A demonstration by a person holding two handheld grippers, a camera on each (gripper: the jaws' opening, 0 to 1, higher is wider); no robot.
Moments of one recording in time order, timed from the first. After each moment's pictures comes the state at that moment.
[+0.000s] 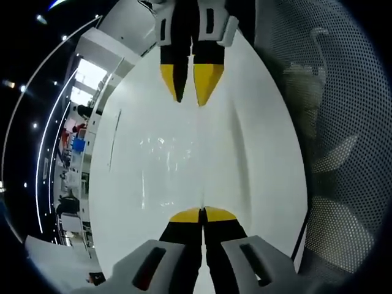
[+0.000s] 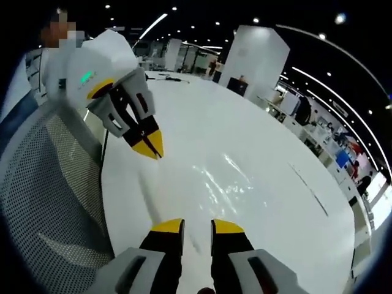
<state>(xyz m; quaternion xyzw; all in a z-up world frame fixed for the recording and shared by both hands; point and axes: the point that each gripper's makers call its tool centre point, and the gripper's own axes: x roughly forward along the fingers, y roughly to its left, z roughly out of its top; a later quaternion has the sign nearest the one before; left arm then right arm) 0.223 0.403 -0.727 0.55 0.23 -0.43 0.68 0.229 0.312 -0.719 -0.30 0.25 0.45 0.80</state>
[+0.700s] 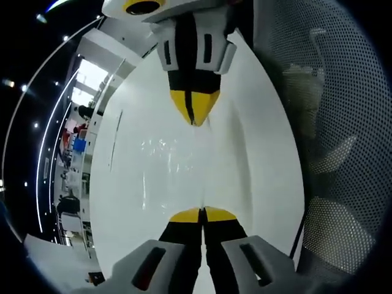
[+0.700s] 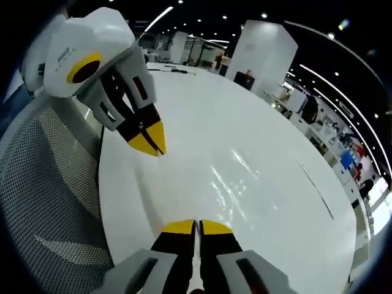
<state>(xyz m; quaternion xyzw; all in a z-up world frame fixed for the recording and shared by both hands) 0.220 0.406 -0.725 0.54 0.23 -0.43 0.69 0.227 0.326 -0.735 -0.31 0.27 0.46 0.79</state>
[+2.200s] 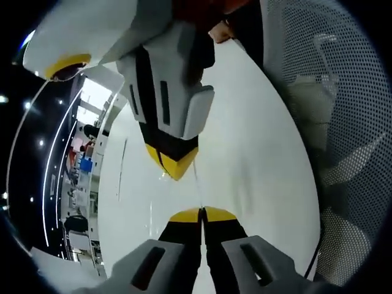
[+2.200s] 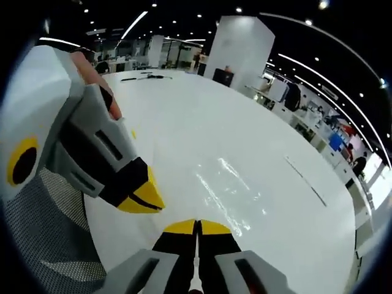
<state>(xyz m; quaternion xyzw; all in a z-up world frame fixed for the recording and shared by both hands) 0.231 0.338 -0.718 0.54 0.16 -0.45 0.69 0.262 0.318 -0.712 -0.27 0.29 0.40 0.83</state>
